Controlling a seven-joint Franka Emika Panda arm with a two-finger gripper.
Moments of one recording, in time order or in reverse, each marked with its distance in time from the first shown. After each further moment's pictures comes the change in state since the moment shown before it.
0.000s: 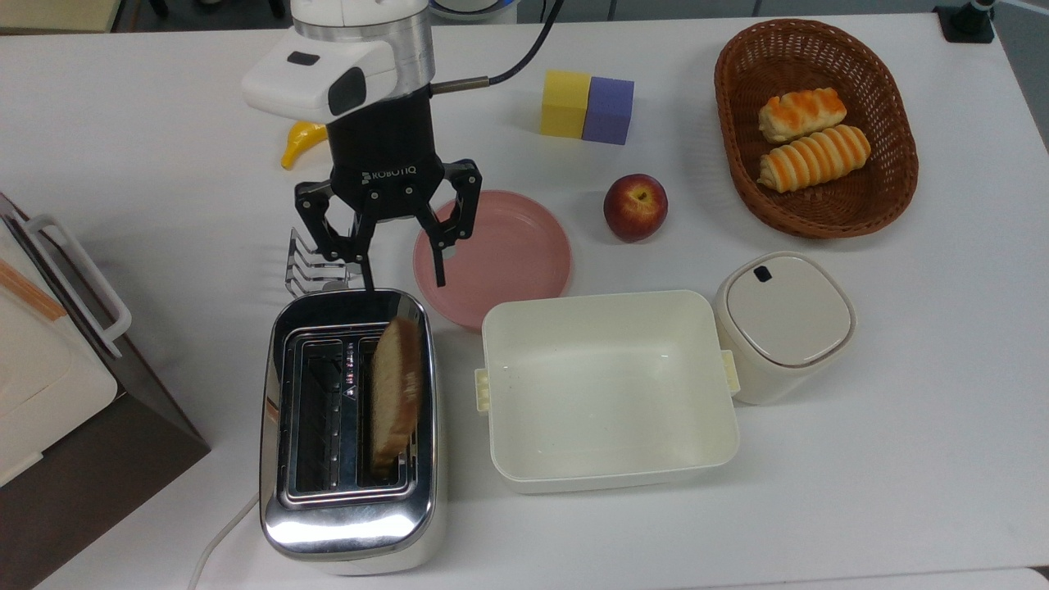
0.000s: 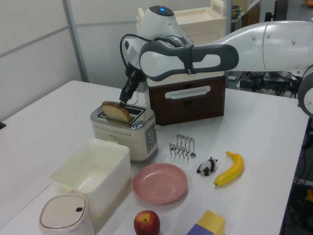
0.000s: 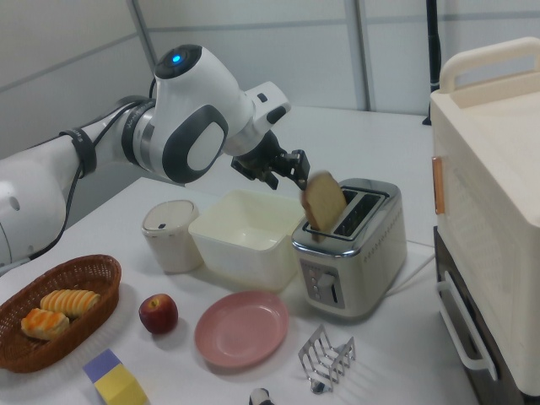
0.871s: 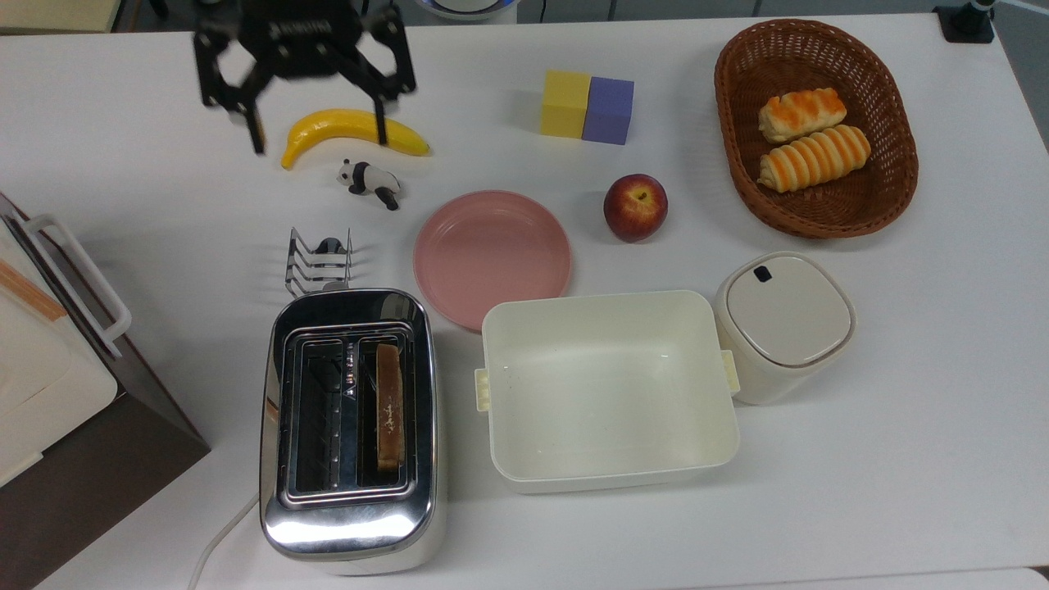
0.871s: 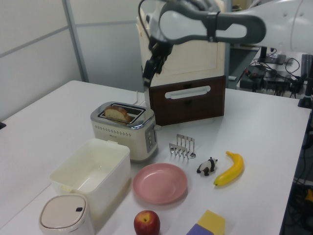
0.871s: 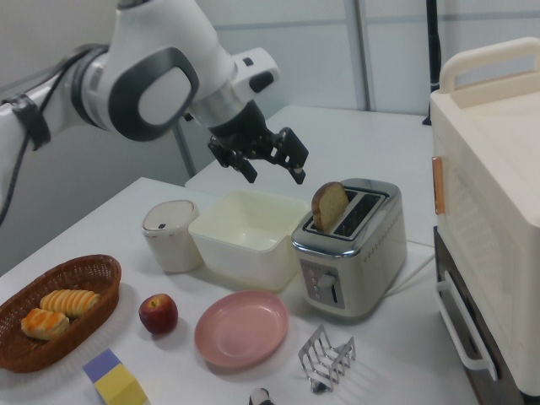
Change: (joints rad) arm -0.017 -0.161 -0.076 0.031 -0.050 -0.327 0.013
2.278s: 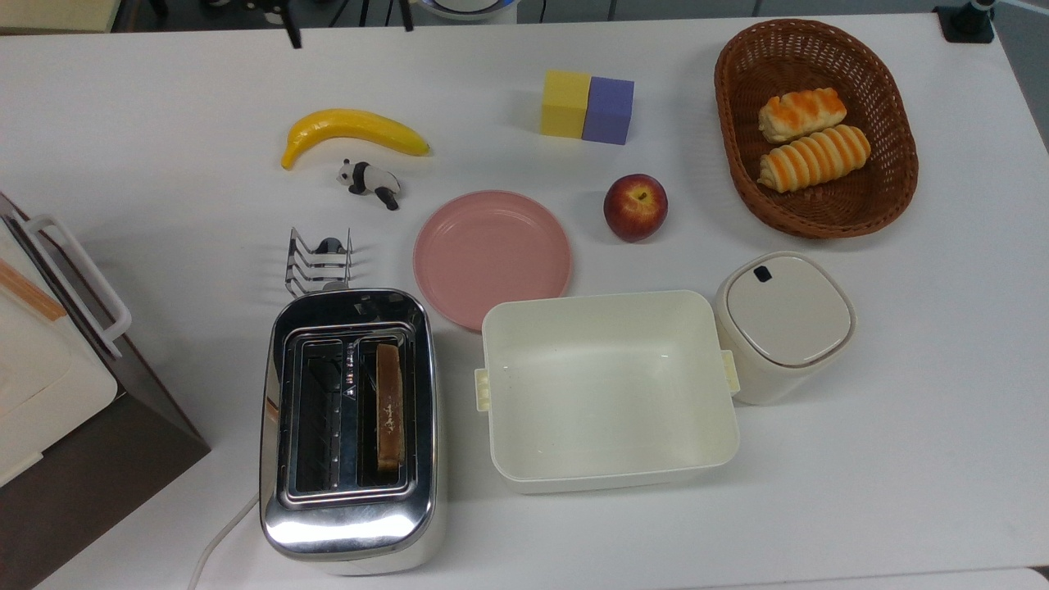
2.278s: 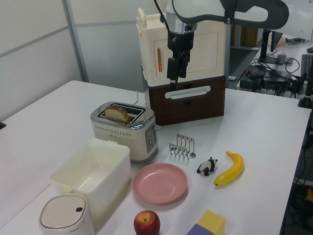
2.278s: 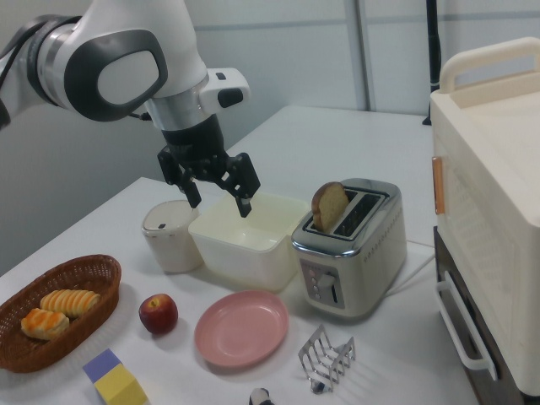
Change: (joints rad) arm -0.006 -0.083 0.015 0.000 0.049 -0.372 0.005
